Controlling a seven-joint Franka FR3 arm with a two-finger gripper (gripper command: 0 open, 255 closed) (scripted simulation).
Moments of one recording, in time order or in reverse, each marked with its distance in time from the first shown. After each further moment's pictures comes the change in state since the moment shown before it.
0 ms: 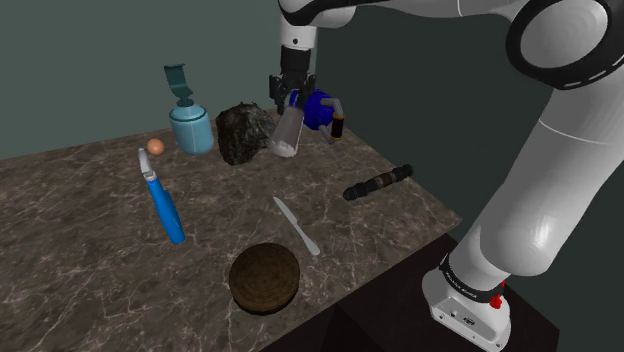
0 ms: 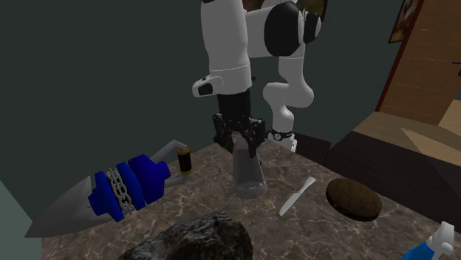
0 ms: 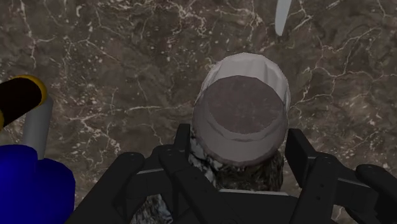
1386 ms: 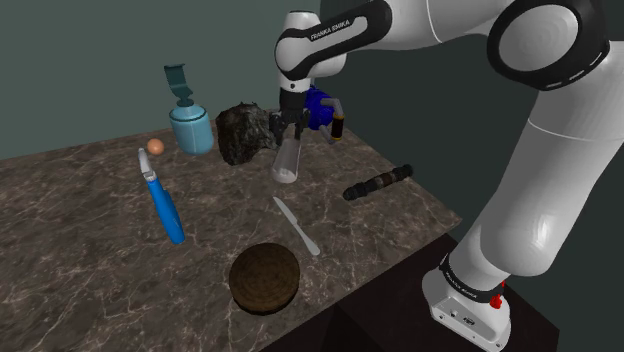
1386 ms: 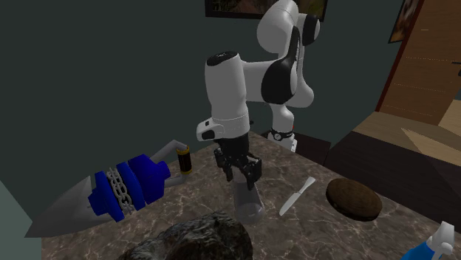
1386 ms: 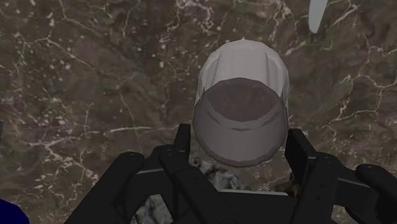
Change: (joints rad) arm 0.005 0.066 0.005 -0.188 0.014 0.263 -0.034
